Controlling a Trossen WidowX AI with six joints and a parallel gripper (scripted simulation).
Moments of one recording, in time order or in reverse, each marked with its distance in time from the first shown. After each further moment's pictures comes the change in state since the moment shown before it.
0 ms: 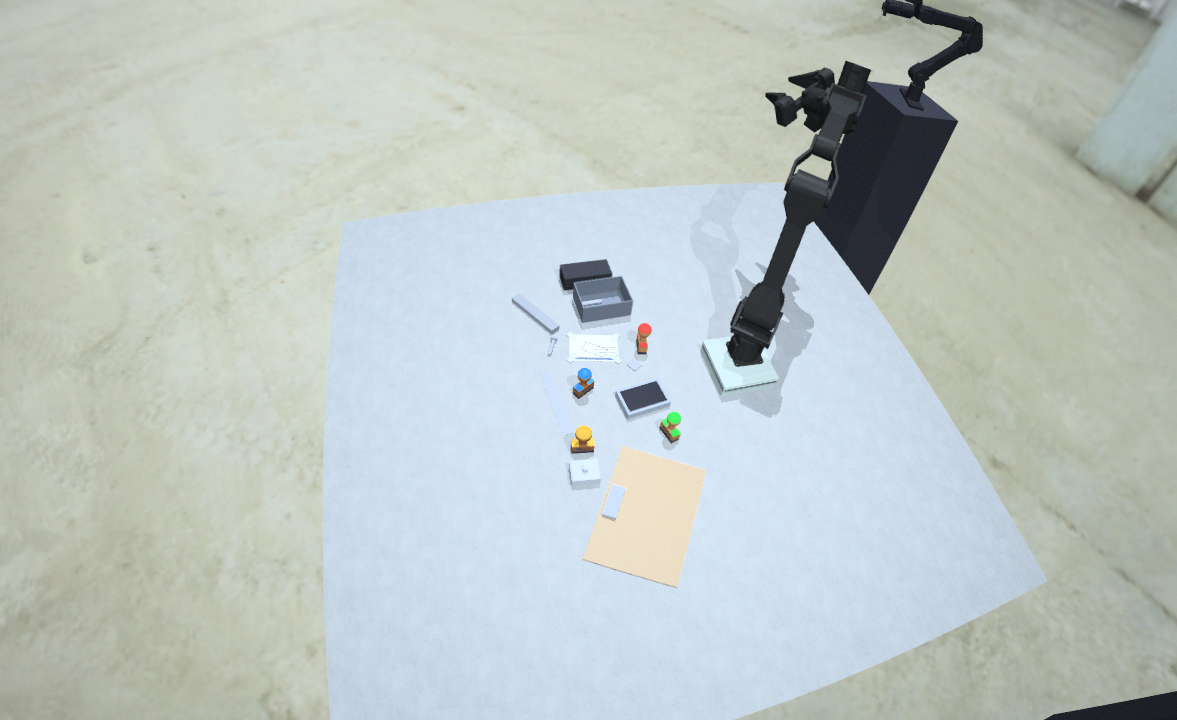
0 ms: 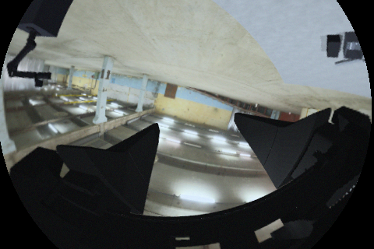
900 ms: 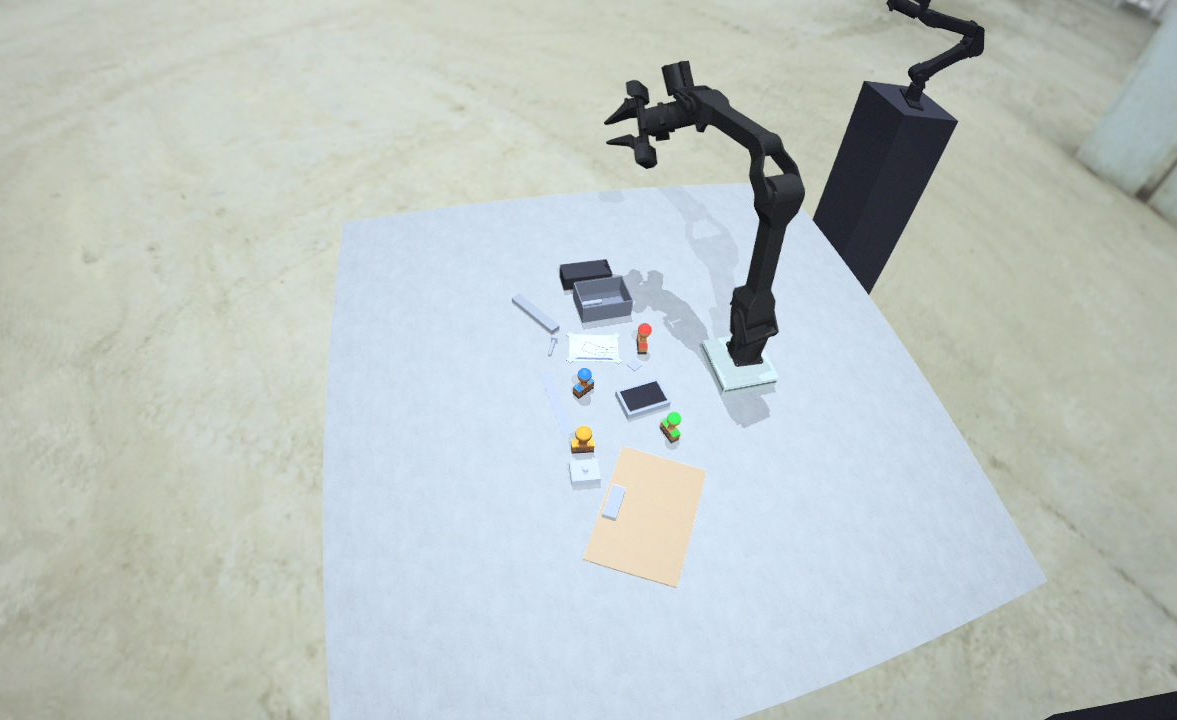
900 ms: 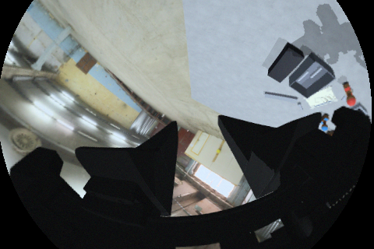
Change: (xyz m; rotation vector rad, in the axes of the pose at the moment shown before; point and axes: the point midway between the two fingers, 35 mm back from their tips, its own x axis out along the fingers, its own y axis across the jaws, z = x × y) arm 0.133 -0.372 -0.078 -0.630 0.127 -0.721
